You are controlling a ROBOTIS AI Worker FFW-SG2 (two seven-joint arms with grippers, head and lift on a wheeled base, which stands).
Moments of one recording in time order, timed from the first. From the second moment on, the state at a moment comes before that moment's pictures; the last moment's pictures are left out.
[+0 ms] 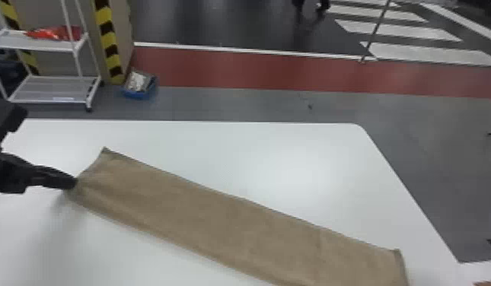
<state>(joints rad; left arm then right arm) -0.42 0.44 -0.08 -1.34 -0.22 0.86 -1.00 0.44 -0.09 -0.86 -1.97 0.13 0.79 1.35</state>
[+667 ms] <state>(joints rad) -0.39 0.45 -0.05 -1.40 -0.21 0.87 -1.02 0.35 -0.09 -0.76 -2.04 0.23 1.04 1.33</state>
